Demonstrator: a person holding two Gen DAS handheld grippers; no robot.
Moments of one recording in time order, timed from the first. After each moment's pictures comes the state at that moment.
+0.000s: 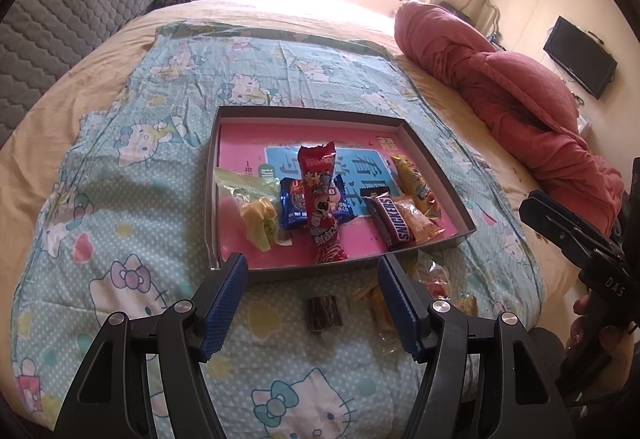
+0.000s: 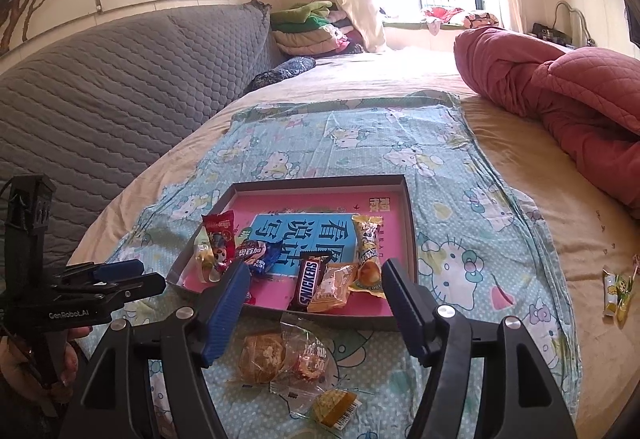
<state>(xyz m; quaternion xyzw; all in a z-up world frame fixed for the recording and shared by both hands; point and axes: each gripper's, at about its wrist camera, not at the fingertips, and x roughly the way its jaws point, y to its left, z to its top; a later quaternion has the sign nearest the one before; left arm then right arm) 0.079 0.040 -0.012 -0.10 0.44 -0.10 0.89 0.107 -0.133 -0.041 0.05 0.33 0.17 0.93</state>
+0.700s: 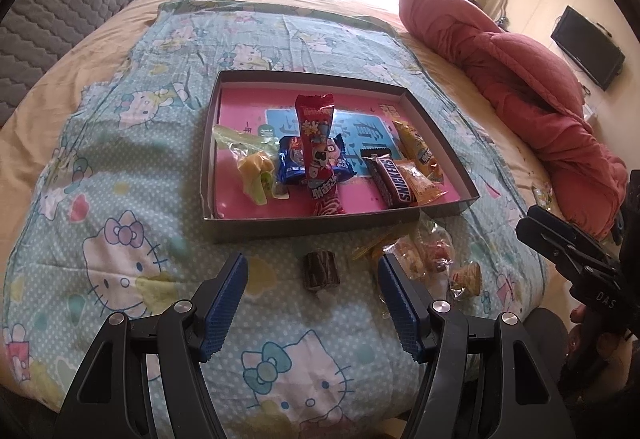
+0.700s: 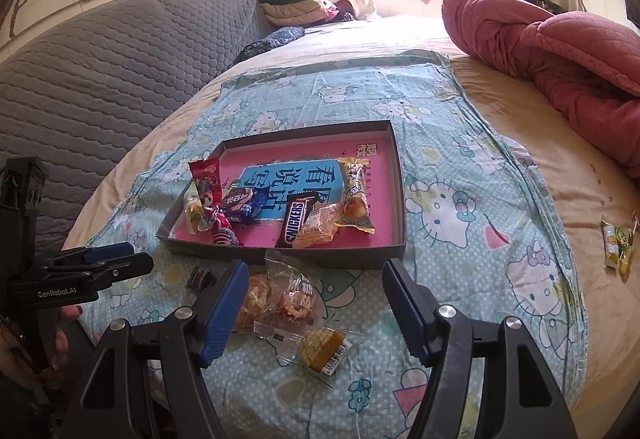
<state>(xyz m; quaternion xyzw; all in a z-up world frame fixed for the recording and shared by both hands) 0.061 0.030 -0.026 -0.09 0.47 -0.09 0.87 0.087 -0.146 -0.074 0.05 0.39 0.16 0.91</state>
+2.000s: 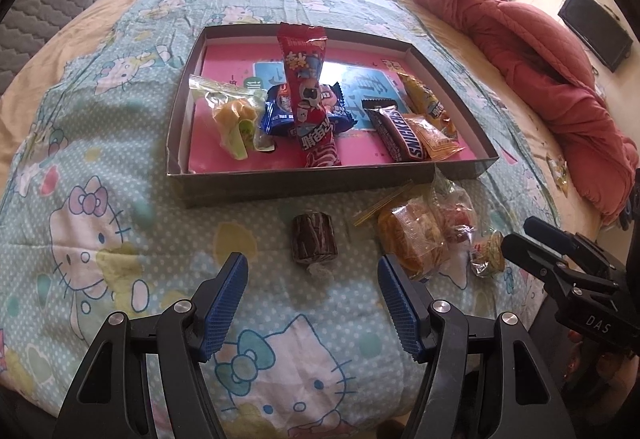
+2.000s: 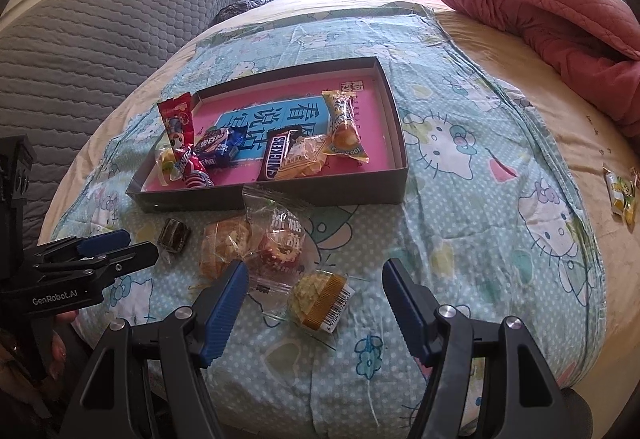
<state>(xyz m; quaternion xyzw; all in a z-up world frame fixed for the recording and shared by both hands) 0.068 0.008 -0.066 -0.08 0.51 -0.09 0.85 0.085 -0.135 -0.120 0.05 0.46 0.13 0.88</state>
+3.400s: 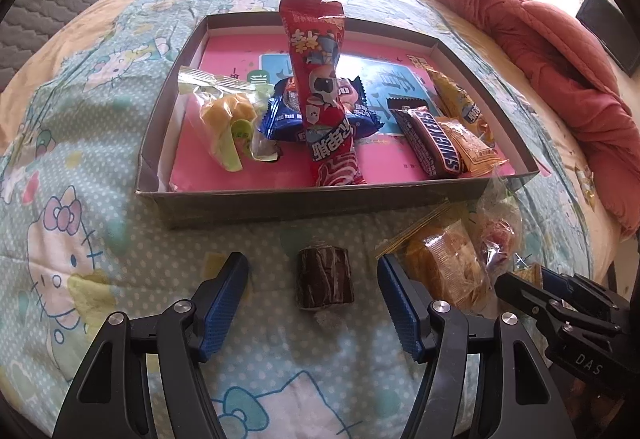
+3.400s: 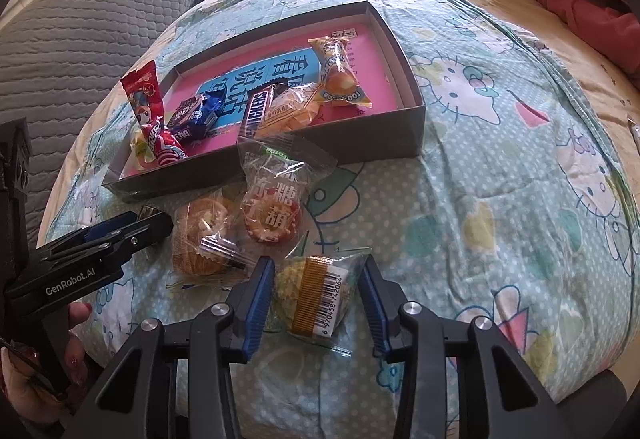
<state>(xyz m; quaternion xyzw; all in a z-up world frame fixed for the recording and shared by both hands) 0.096 -0.001 -0.094 -0.08 0.52 -0.06 0.85 0.104 -0.130 -0.161 0.09 0.51 0.12 0.85</state>
